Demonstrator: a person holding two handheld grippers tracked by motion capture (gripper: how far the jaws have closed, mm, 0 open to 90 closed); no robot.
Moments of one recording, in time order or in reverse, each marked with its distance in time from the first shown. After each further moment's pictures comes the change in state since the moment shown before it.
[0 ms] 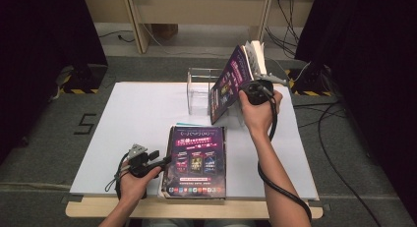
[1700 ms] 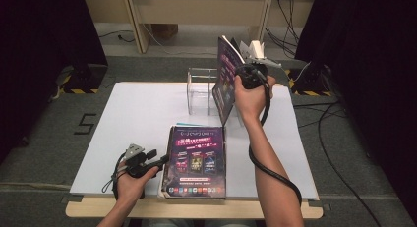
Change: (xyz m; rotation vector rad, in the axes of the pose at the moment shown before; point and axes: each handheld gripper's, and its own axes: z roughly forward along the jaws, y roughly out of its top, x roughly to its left) left arm 0.002 0.002 -0.009 -0.029 0.004 0.015; right arm 0.027 0.042 0.011 -0.064 0.036 0.026
